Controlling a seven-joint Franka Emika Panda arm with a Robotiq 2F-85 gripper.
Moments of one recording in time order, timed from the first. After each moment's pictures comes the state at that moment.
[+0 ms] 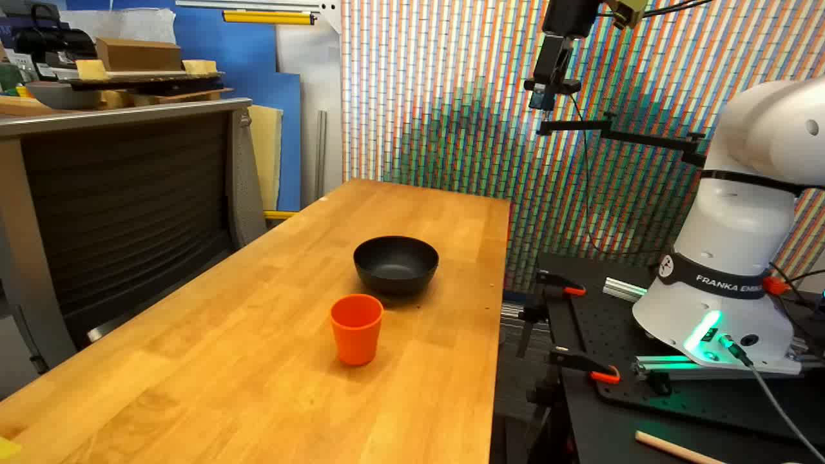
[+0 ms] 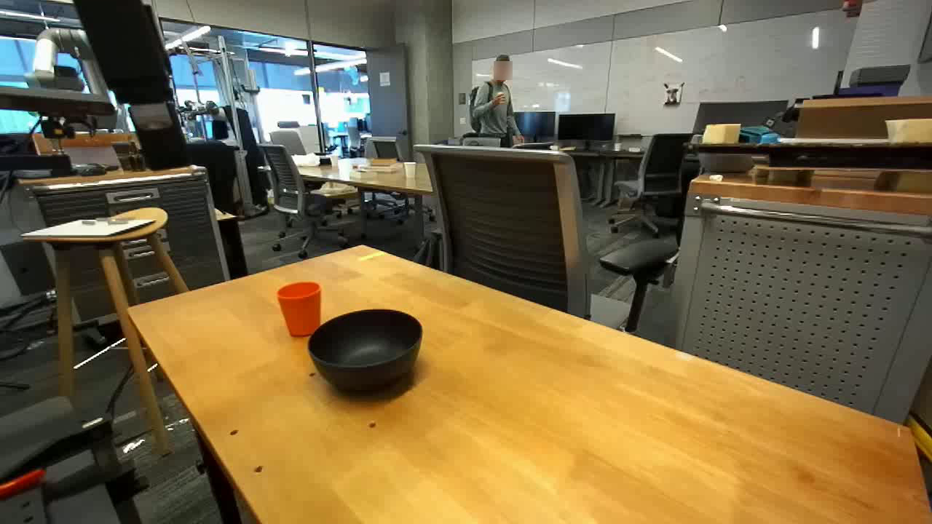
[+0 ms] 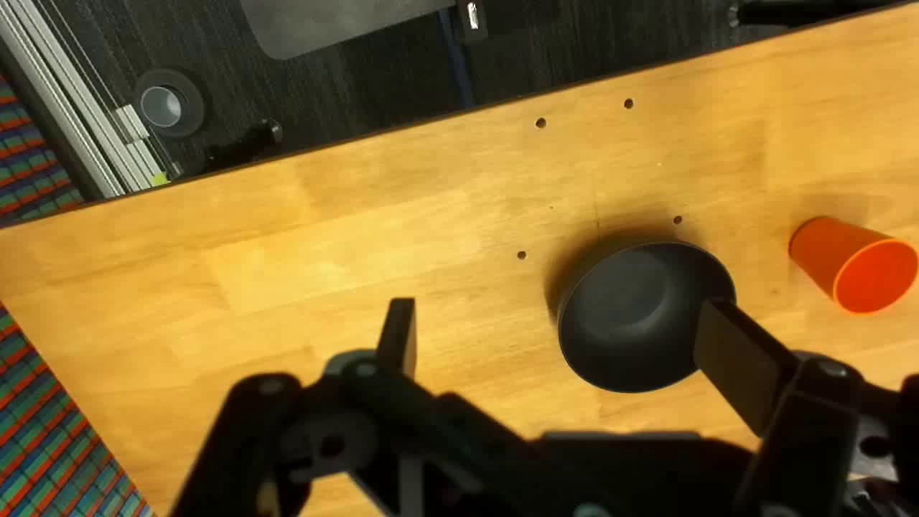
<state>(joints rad) -0.20 -0.88 -0.17 -2.70 -0.11 1.92 -0.03</state>
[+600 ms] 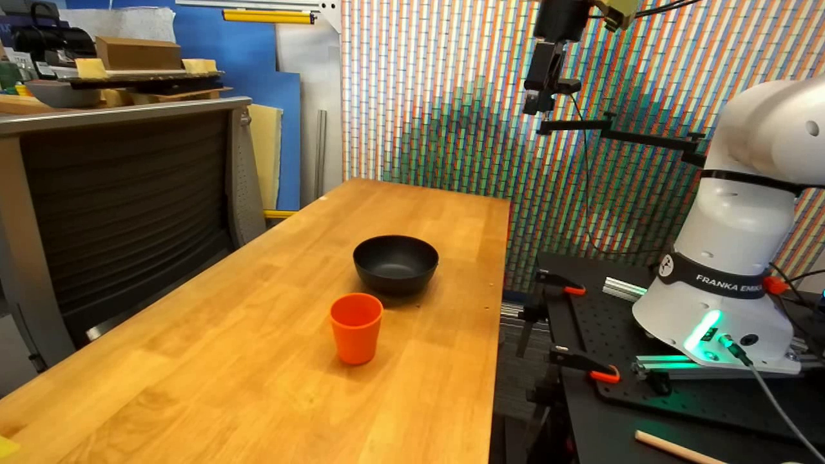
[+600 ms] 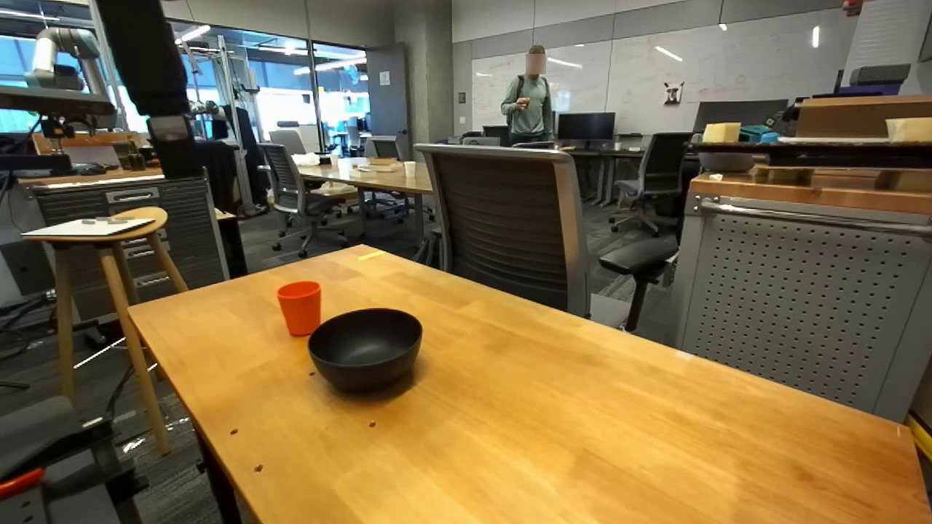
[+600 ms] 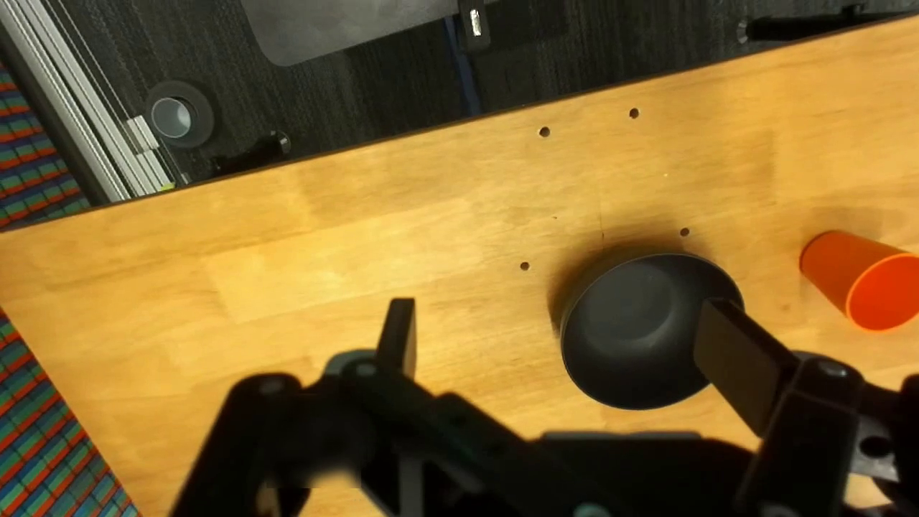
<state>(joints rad) -0.19 -0.82 -0.14 -2.68 -0.11 1.93 -0.02</state>
